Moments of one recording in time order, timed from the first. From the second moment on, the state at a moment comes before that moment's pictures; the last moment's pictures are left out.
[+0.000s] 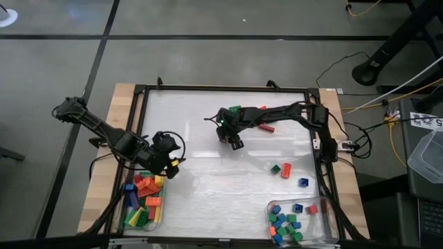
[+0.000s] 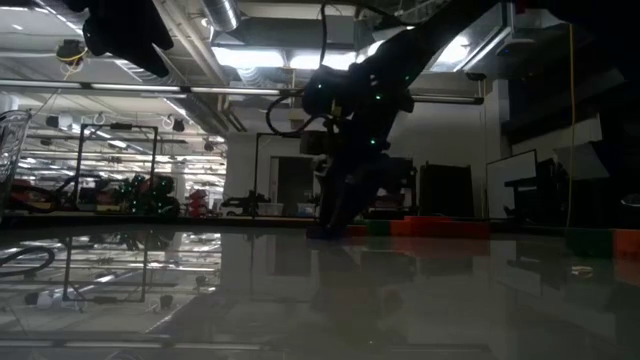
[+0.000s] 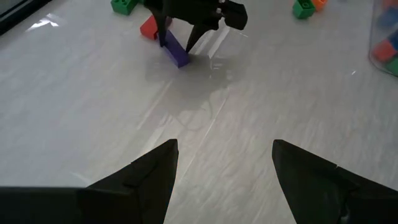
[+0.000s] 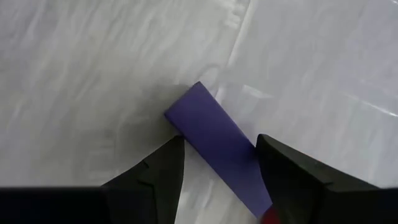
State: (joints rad) left arm -0.50 1.12 0.94 -0.80 -0.62 -0.88; right arm -0.22 2.09 1.43 -0.50 -0.08 -0.63
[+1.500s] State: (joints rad) left arm -0.48 1.20 0.94 -0.69 -0.54 -1.39; right arm 0.07 2.10 1.77 -0.39 0.03 -0.39
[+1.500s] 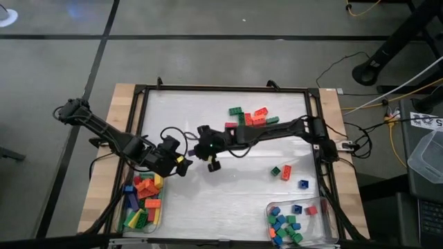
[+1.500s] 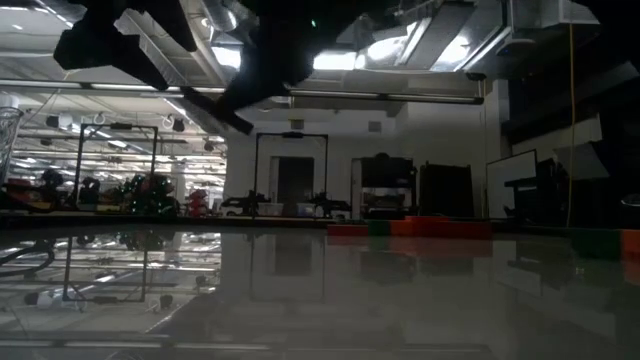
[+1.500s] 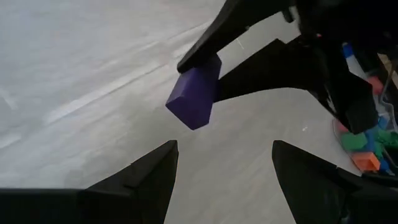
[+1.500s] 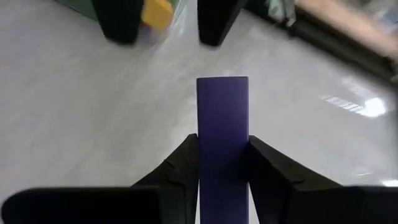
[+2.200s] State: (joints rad) left arm -0.48 1.20 0.94 -0.69 -0.64 -1.32; right arm 0.20 2.10 1.79 -0.32 0.36 -0.51
